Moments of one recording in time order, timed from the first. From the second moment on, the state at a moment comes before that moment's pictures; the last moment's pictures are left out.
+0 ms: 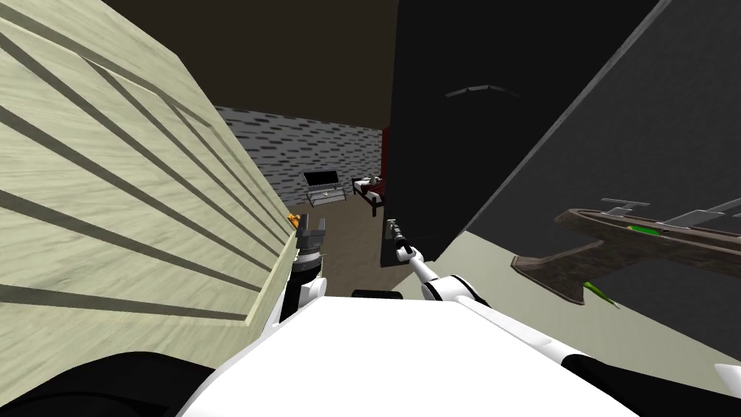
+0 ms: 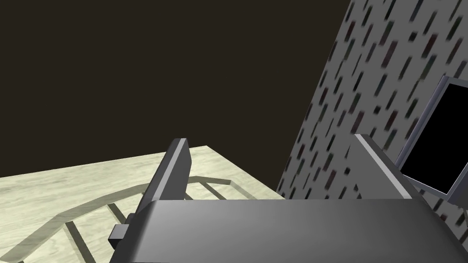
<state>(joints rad) -0.50 -0.07 0.06 -0.59 -0.04 -0.51 -0.07</state>
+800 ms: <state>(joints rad) -0.52 -0.09 0.01 -0.56 -0.06 -0.51 -0.06</state>
